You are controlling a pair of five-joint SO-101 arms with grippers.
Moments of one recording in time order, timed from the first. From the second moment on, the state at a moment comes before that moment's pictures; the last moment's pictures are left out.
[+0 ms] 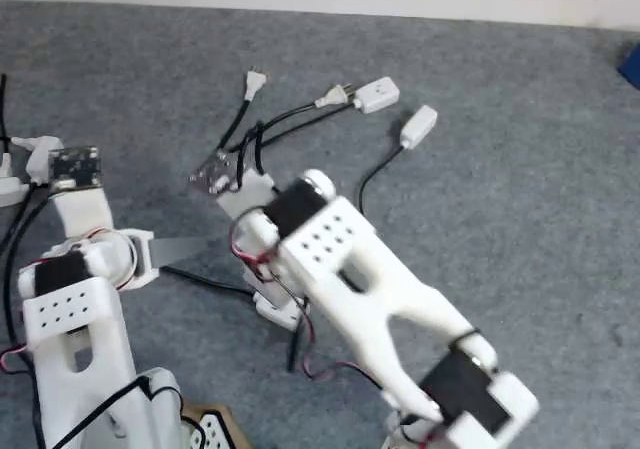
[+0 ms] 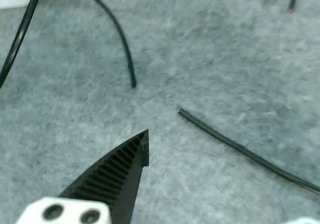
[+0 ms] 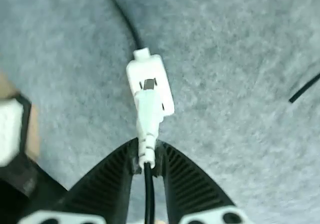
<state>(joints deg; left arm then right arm) -30.1 -45.6 58.5 58.2 -5.4 -49.5 -3.2 2.4 94.0 4.9</state>
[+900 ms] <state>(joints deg) -33.5 -45.6 64.1 50.3 -5.4 -47.6 8.5 -8.3 99.7 -15.3</state>
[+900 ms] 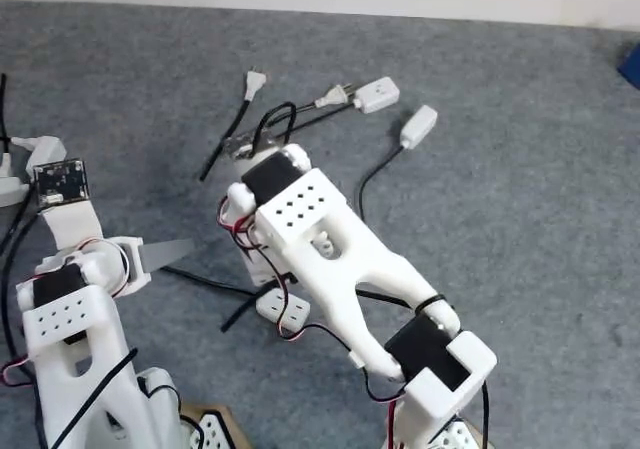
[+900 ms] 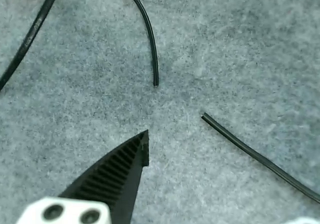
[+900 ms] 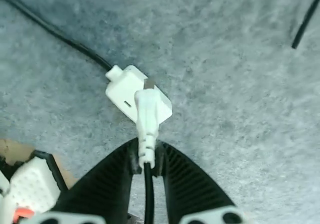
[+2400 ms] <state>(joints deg) -42.1 -45.6 65.0 48.6 5.4 -58.5 8.6 -5.4 99.6 -62.2</state>
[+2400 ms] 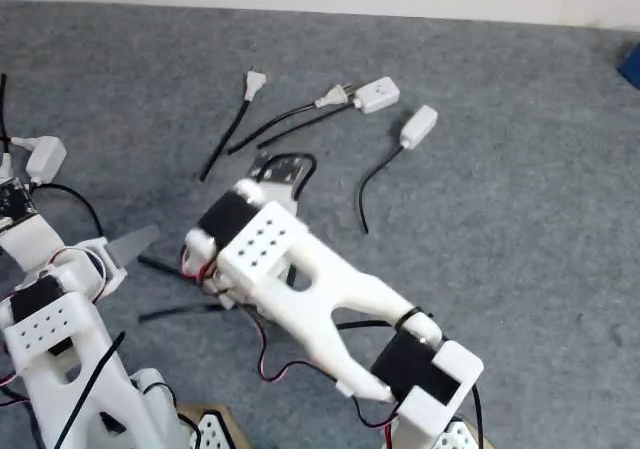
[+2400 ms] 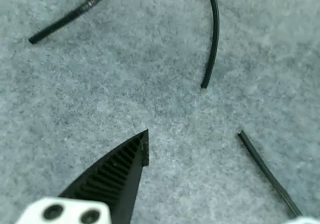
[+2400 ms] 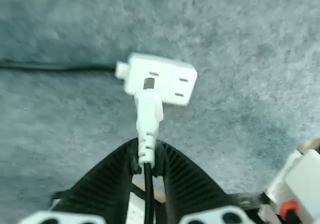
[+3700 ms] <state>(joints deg) -44.5 -45.6 65.0 48.2 5.8 -57.2 14.9 -11.2 99.6 -60.8</state>
